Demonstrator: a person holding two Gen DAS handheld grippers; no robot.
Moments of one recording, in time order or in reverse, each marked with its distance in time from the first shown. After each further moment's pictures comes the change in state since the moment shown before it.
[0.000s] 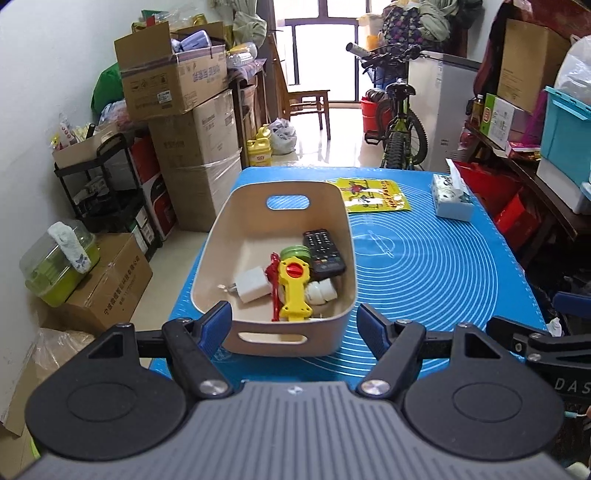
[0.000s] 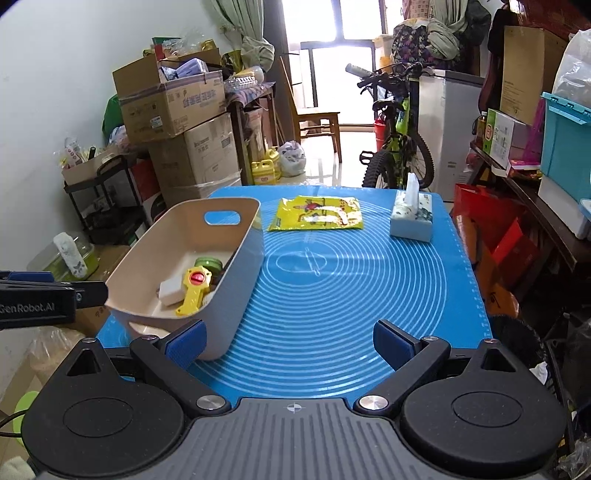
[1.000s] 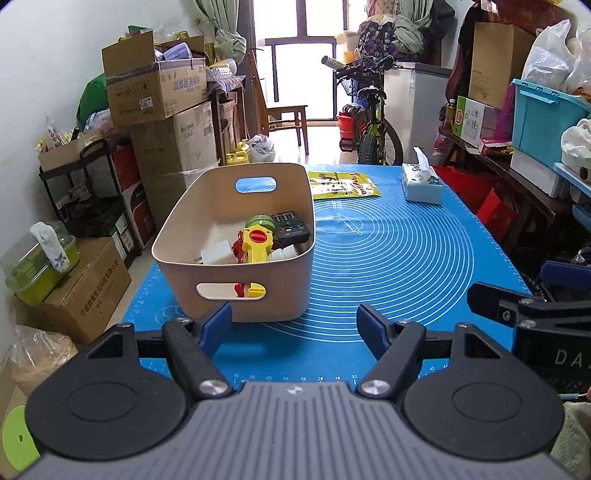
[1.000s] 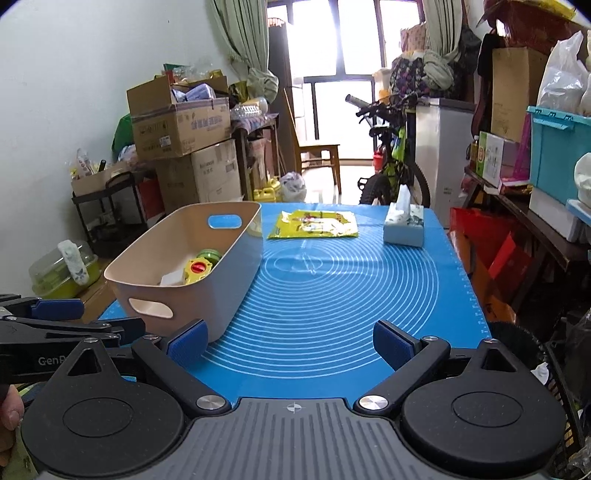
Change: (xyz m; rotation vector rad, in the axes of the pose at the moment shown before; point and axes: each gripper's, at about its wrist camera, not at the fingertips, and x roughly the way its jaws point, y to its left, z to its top) left arm -0.001 -0.023 -0.075 0.016 -0.091 -0.060; right arm -0.017 -0.005 -0.071 -0.016 -0.143 0.003
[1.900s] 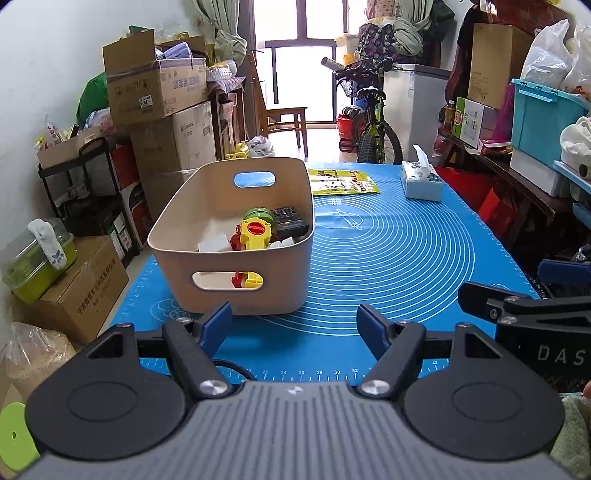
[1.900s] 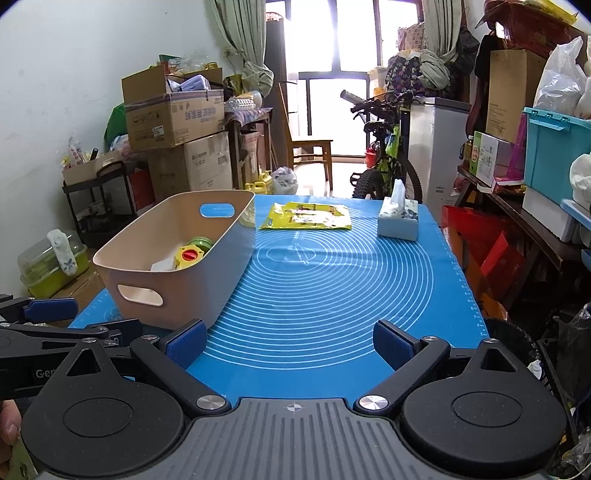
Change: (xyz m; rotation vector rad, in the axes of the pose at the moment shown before) left arm 0.005 0.001 -0.012 -0.004 -0.006 -0.004; right arm 0.012 0.010 -0.011 -0.023 0.026 -0.039
